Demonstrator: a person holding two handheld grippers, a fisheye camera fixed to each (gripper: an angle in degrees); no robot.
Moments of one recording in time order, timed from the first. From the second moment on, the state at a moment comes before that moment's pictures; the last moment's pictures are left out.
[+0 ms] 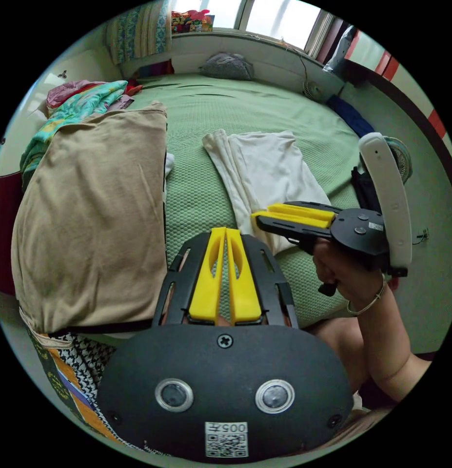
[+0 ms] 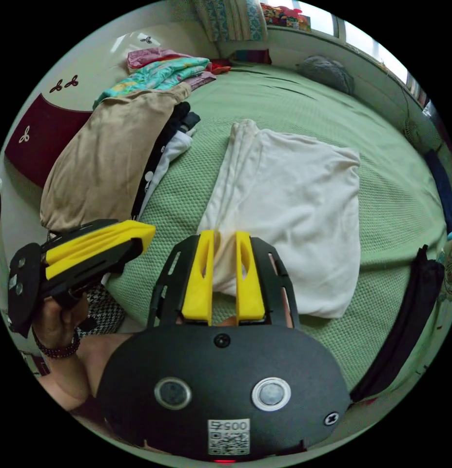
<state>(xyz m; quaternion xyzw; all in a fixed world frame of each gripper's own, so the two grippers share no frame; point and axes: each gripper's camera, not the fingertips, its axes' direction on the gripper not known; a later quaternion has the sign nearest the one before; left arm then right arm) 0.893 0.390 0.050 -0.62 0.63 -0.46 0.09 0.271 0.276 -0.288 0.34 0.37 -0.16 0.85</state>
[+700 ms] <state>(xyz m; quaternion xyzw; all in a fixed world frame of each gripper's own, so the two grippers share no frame) 0.931 0.389 0.060 -0.62 0.64 -0.45 0.09 0.271 0.266 -0.300 0.33 0.37 -0.15 0.85</state>
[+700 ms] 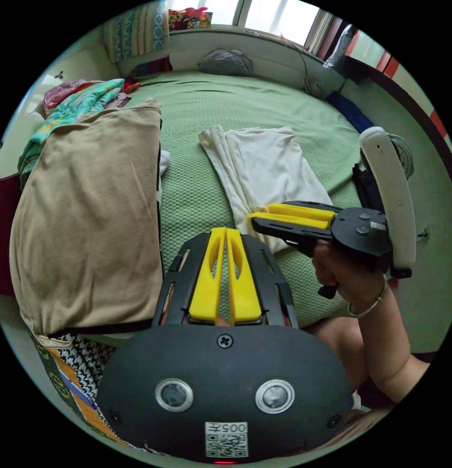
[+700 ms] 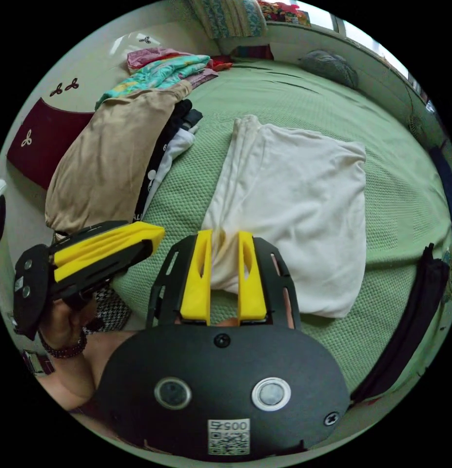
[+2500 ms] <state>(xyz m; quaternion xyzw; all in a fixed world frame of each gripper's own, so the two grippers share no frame) 1.064 0.377 0.097 -0.56 0.67 -0.49 -0.01 0.253 0.329 -0.342 0.33 0.41 -0.19 0.83</state>
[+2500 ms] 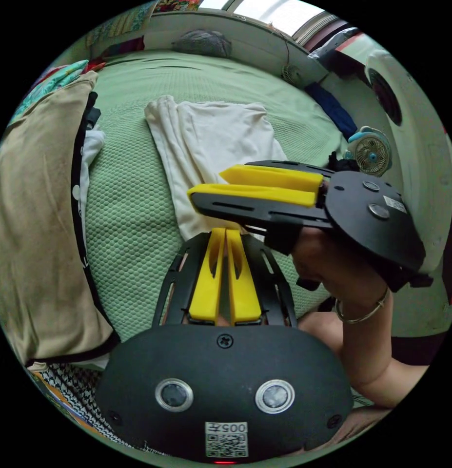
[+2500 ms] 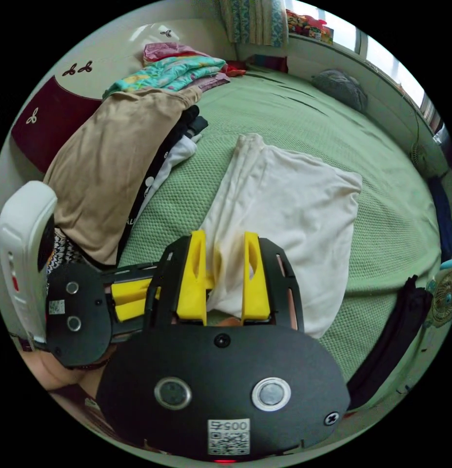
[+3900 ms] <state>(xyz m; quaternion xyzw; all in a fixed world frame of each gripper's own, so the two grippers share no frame) 1.099 0.352 0.137 -0.63 0.63 -0.46 0.04 0.461 0.561 -0.636 0.60 0.31 0.12 0.73</state>
